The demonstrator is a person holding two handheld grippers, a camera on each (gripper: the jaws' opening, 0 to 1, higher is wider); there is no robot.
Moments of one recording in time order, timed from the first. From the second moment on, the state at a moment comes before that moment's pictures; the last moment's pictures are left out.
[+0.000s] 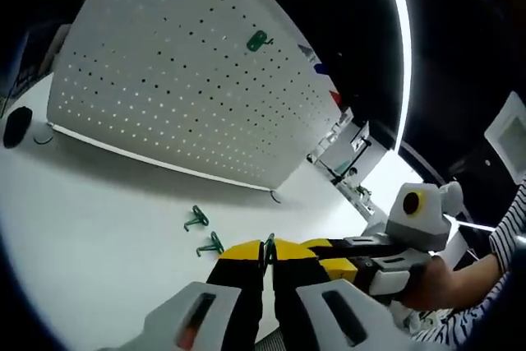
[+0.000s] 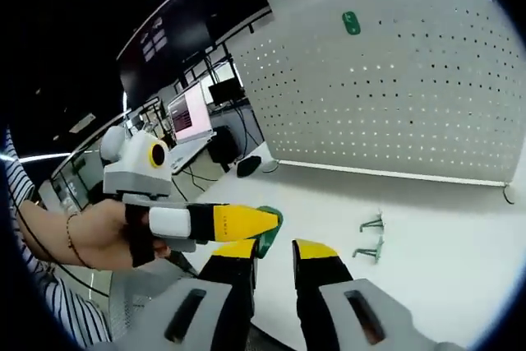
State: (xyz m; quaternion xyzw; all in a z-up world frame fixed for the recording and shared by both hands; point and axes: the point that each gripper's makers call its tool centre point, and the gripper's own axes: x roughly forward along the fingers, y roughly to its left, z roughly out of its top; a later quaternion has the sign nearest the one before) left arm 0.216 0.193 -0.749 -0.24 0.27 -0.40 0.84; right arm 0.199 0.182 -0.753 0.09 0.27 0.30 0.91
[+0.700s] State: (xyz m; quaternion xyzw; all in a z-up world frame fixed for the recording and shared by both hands) left arm 0.222 0.199 -0.719 -0.24 0.19 -0.42 0.85; right arm 0.204 0.195 -0.730 0.11 0.25 0.31 0.91
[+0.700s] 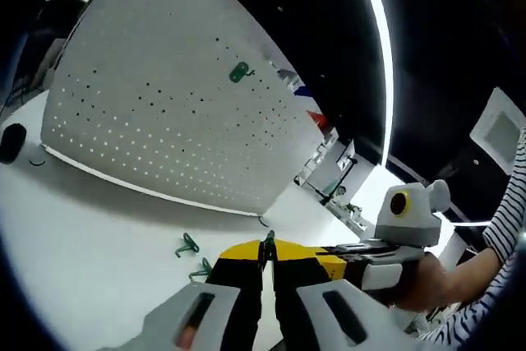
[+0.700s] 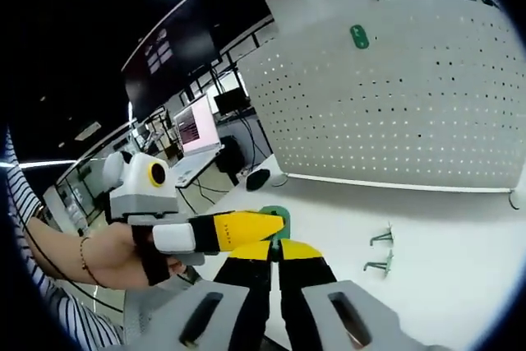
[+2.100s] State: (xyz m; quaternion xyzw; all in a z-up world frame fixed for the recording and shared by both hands) left arm 0.206 0.237 -0.738 -0.12 0.20 -0.38 0.90; right arm 0.263 0.187 -0.689 0.02 0.14 0.23 0.96
